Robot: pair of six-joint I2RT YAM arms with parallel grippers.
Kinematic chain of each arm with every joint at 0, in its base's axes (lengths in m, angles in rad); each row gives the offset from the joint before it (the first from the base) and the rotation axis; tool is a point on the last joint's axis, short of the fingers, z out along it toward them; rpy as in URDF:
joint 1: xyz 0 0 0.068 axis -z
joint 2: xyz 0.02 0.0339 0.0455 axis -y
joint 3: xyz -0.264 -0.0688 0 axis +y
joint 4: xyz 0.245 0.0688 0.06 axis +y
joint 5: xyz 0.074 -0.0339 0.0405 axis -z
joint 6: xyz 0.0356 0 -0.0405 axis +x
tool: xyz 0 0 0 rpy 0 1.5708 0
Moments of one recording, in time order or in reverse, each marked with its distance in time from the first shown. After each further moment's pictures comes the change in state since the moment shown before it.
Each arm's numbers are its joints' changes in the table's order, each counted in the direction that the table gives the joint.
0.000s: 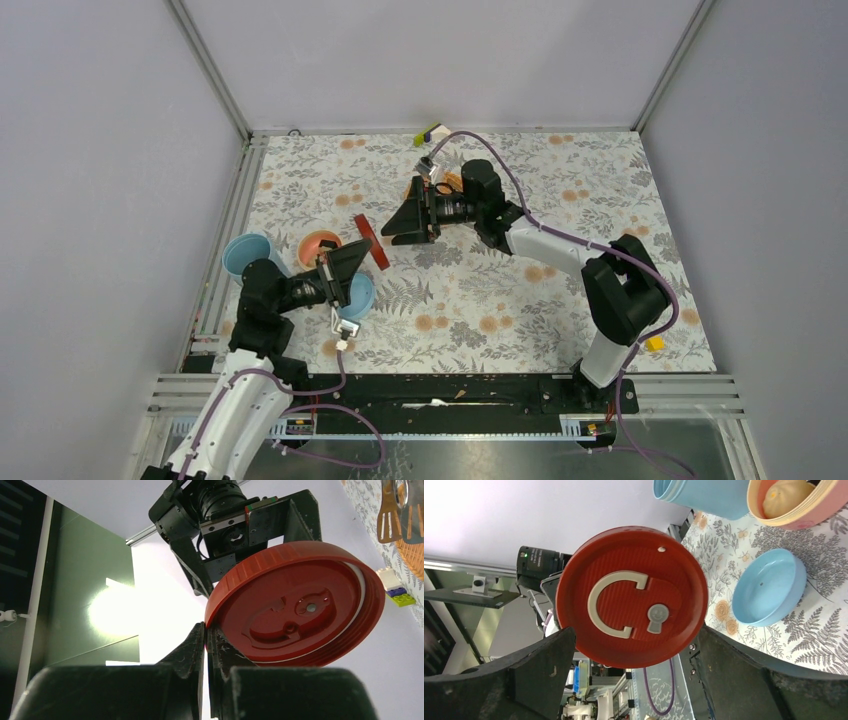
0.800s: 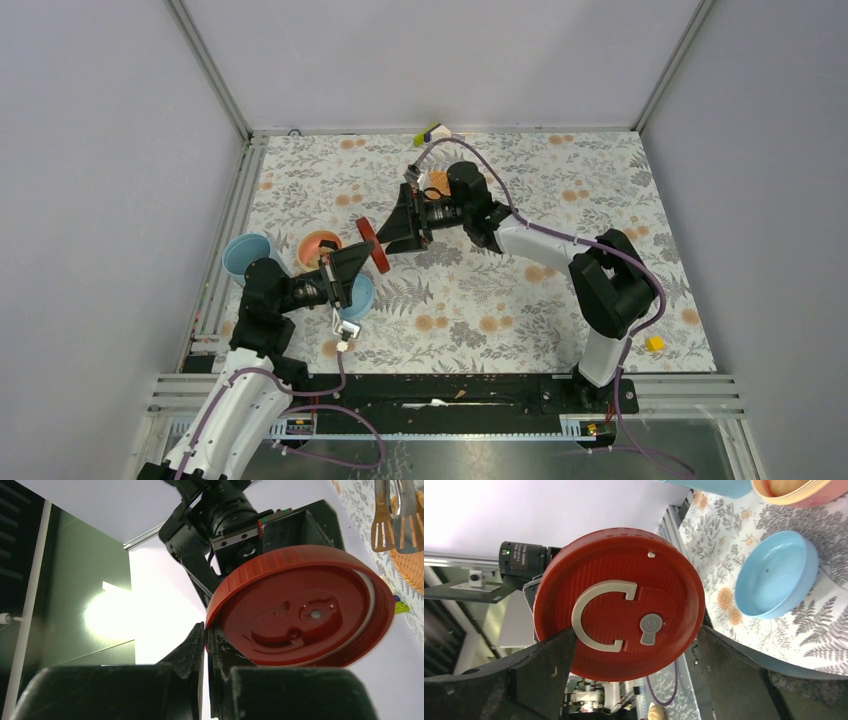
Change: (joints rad) left arm 0.027 -0.016 -0.001 0.005 0.002 -0.001; right arm -0.038 -0.067 -0.030 -0.002 -0.040 0.031
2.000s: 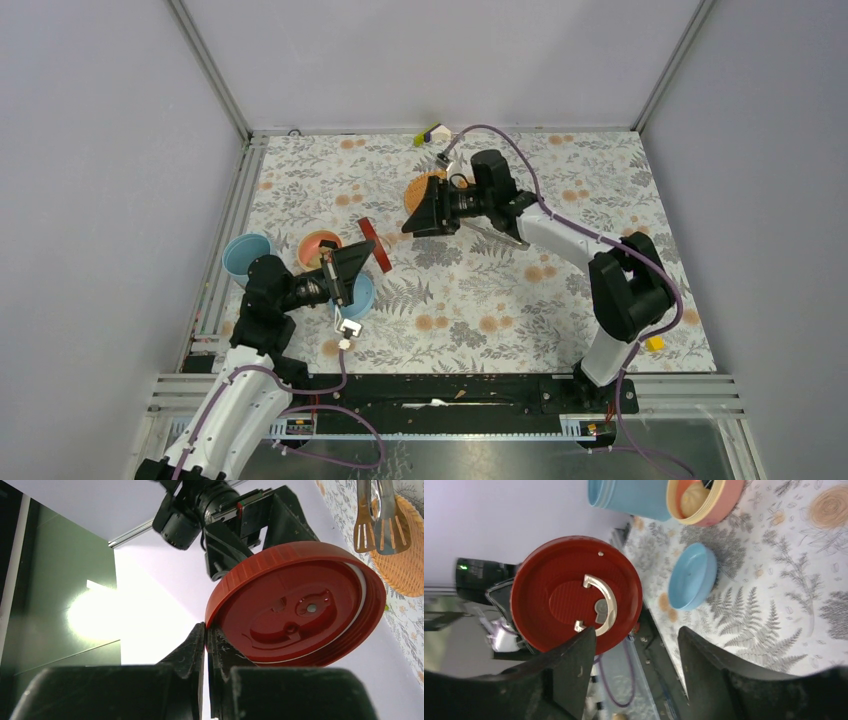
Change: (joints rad) left arm 0.005 -0.020 -0.013 0.053 -0.040 0.001; right arm 0.122 0.063 -0.083 0.434 0.110 -0.394
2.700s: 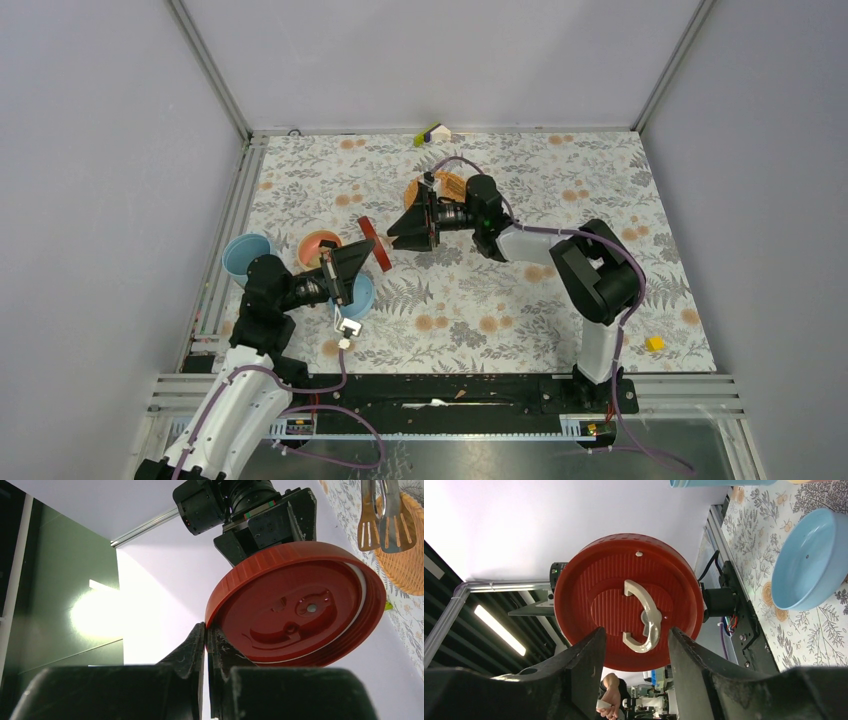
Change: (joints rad) left arm 0.000 0.000 -0.006 -0.005 -0.001 0.000; right arm -0.051 -0.156 0.208 -0.881 -0.167 0.845
